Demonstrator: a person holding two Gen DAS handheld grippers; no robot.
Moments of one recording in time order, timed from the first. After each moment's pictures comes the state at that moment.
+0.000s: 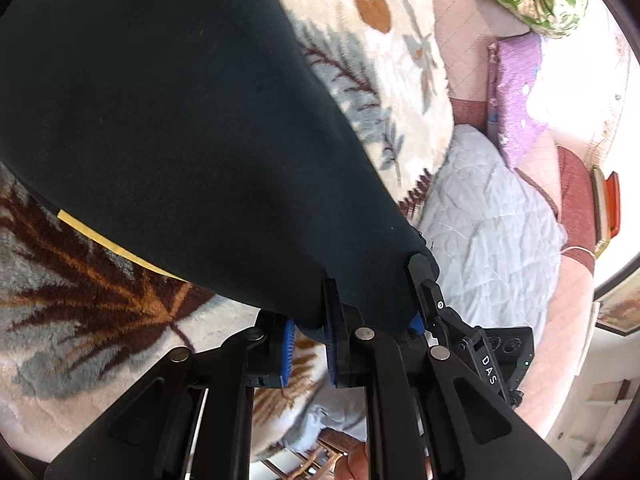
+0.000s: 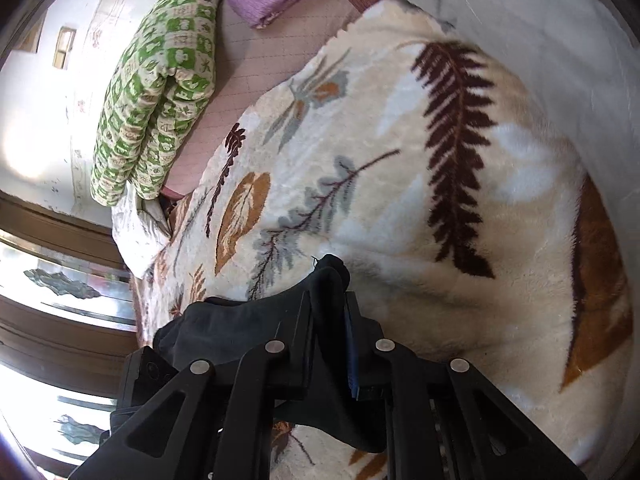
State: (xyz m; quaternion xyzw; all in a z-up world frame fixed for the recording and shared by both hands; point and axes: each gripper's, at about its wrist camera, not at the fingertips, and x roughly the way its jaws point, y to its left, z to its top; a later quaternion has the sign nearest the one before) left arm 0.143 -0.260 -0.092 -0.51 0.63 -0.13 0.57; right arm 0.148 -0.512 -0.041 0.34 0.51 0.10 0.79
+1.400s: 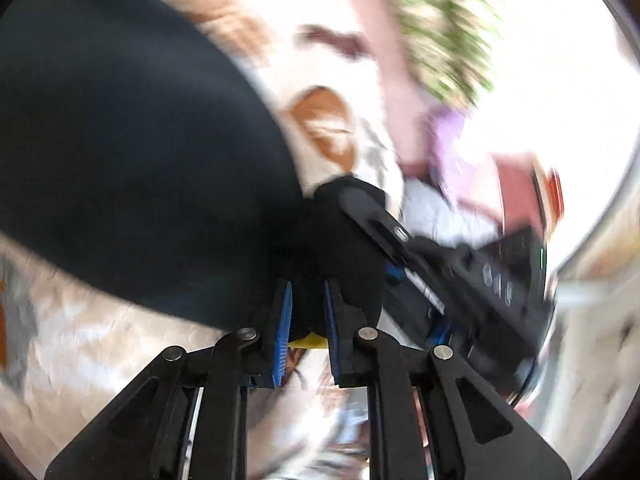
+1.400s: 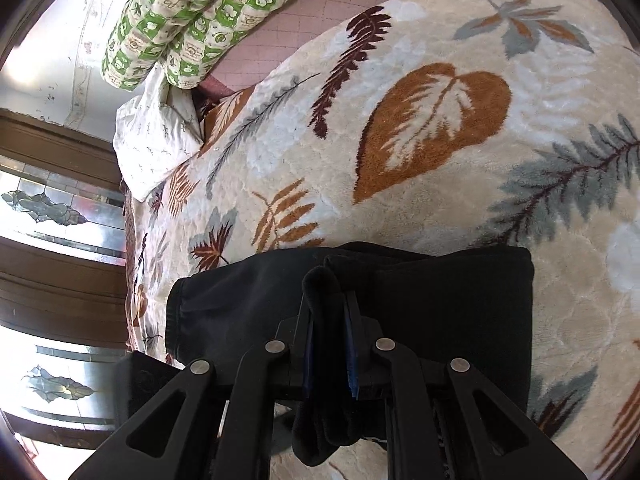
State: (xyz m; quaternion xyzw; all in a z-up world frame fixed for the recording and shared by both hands) left arm 0.123 -0.089 -0.063 -0.46 0.53 -0.21 0.68; right arm 0.206 -0.281 -0.028 0.26 0.58 0.17 0.75
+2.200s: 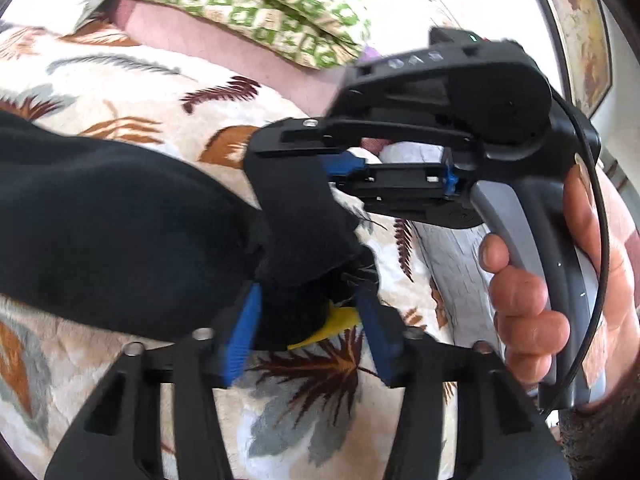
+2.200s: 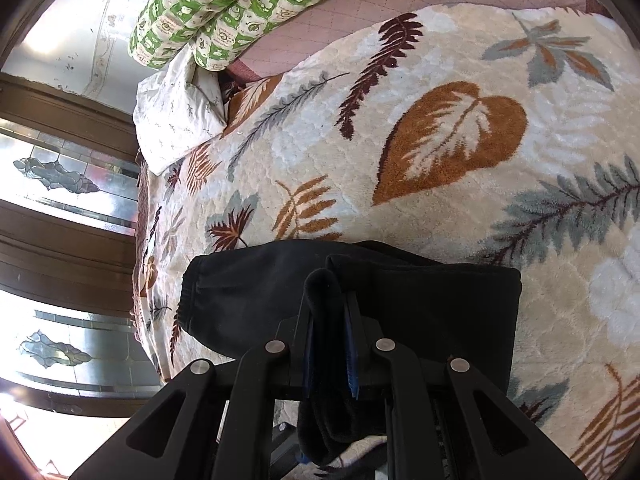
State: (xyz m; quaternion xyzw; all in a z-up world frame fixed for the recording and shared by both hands) left arm 0.085 -0.146 -0.034 -0.24 0.41 -0.24 0.85; right arm 0.211 -0.280 -0.005 0.22 0.59 0.21 0.74
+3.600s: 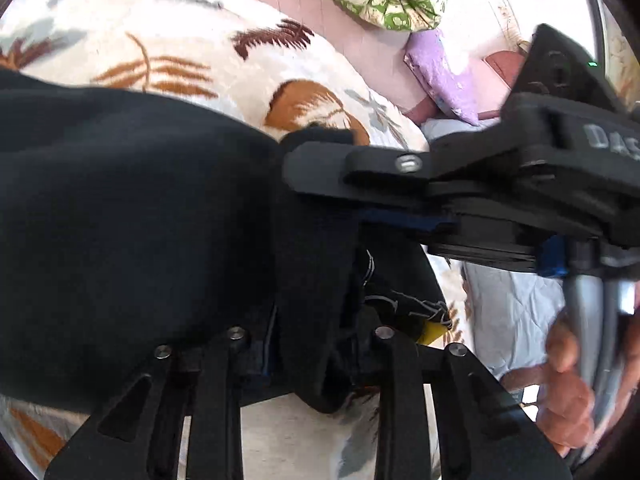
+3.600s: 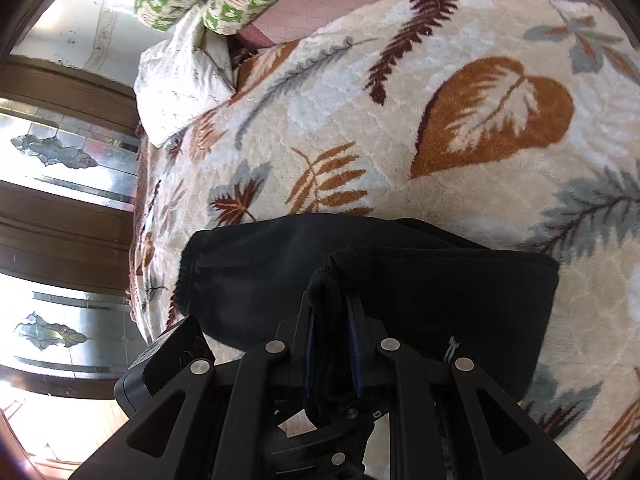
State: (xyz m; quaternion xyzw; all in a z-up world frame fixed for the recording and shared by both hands) left arm 0.148 -0.106 -0.085 -0.26 0.52 -0.26 0.77; right arm 0.217 -0.236 -0.034 0.20 0.62 0.23 0.72
